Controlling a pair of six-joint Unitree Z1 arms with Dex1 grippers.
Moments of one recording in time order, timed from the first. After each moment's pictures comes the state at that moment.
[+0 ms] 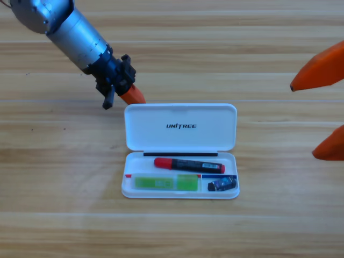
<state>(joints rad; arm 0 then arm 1) -0.37 2.23 -1.68 0.75 -0.50 1.04 0.79 1.33 -1.29 0.76 0.59 -0.47</state>
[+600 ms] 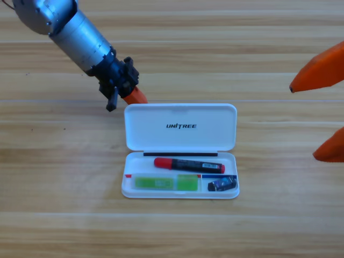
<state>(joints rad) -0.39 2.23 -1.68 0.75 -0.50 1.00 0.79 1.33 -1.29 0.76 0.60 -0.47</state>
